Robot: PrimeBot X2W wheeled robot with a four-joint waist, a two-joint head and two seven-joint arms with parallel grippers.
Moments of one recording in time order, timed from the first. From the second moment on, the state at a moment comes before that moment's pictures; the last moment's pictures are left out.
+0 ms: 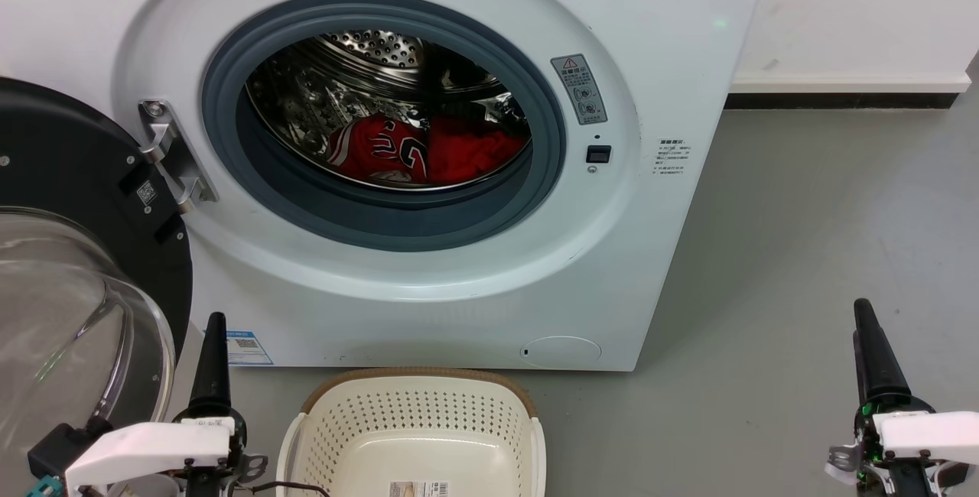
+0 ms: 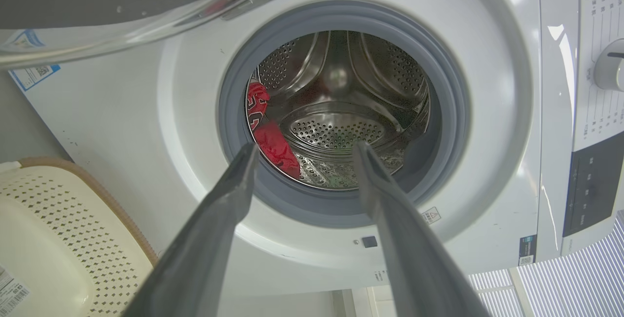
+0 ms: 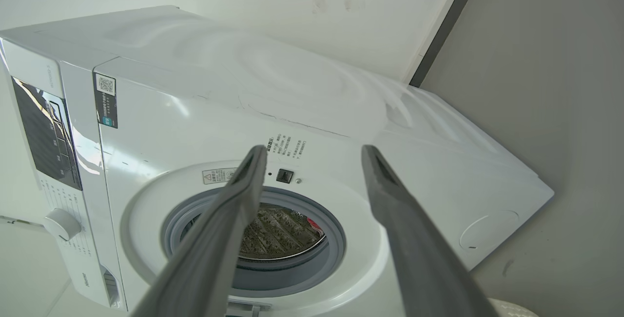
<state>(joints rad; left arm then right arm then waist) -0.04 0.05 0.17 0.18 -1.27 -0.10 -0.01 -0.04 -0.04 -0.16 0.20 1.29 0.13 -0.02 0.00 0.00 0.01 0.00</state>
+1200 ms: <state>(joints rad) 0.02 0.05 0.03 -0.07 -0.58 0.04 -0.13 -0.01 -0.04 -0.04 -0.06 0.41 0.13 -0.13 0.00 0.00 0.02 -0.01</state>
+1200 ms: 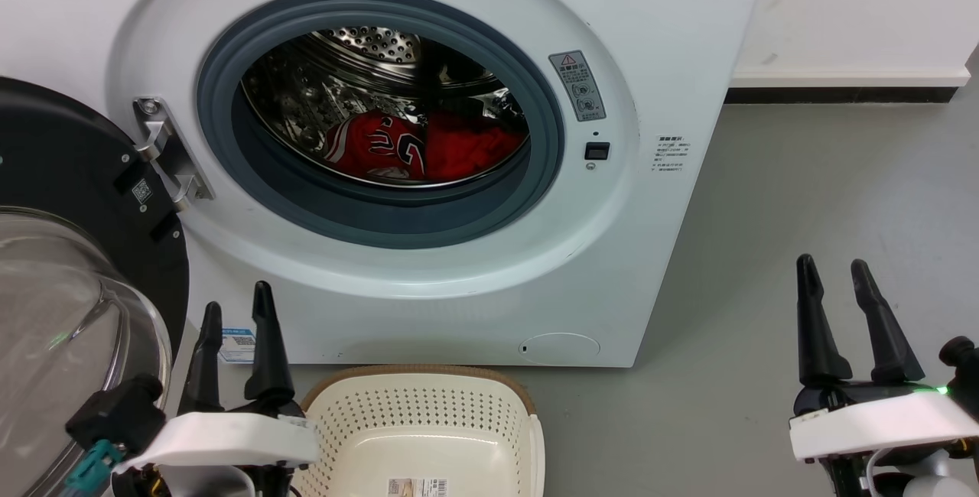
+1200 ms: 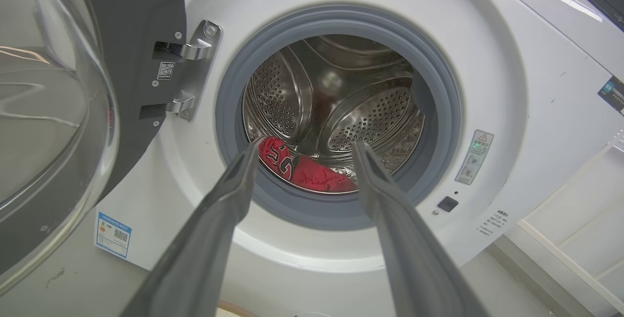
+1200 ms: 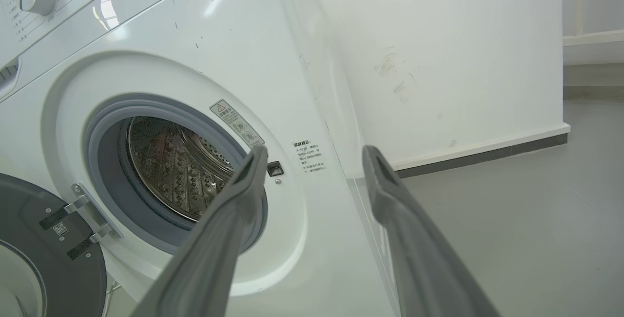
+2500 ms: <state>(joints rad) 0.07 0.12 -0.17 0.01 -0.17 0.13 -0.22 0.05 -0.05 0.00 0.01 -0.02 0.13 -0.22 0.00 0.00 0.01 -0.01</state>
